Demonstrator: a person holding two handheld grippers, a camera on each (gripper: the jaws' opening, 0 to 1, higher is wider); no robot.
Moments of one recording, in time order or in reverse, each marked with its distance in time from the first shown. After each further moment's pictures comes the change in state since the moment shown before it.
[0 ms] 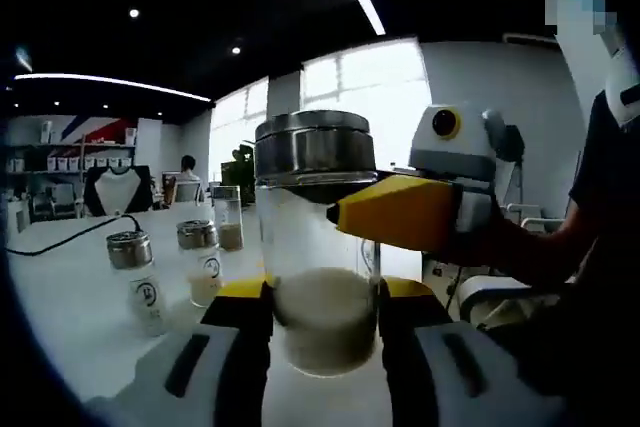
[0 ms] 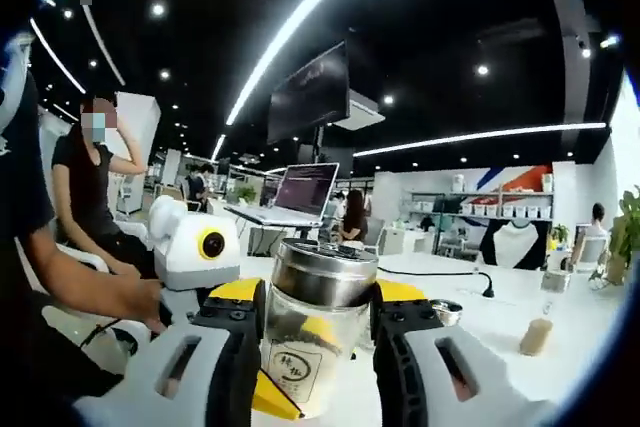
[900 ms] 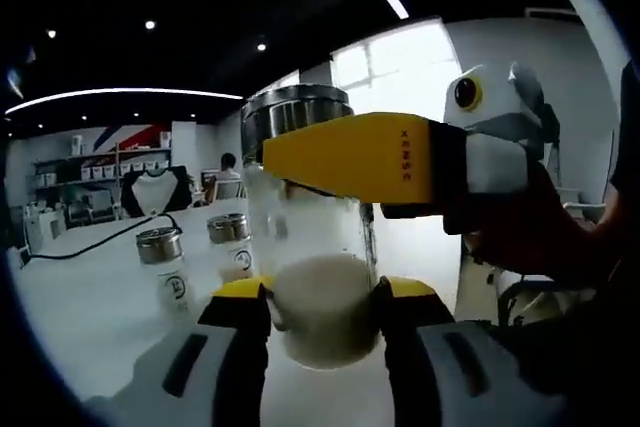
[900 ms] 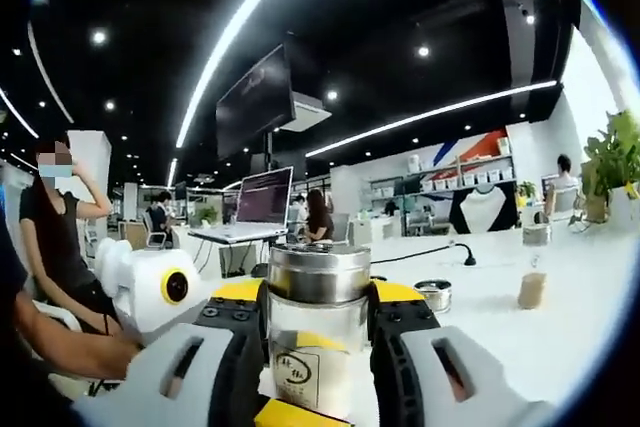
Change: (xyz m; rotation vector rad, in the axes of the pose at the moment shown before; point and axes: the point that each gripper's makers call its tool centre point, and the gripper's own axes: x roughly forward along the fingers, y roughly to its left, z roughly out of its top) left arm 0.001 0.022 -0.008 0.034 0.055 0.215; right arm 0.010 -0.022 0.003 0.207 -0.046 -0.215
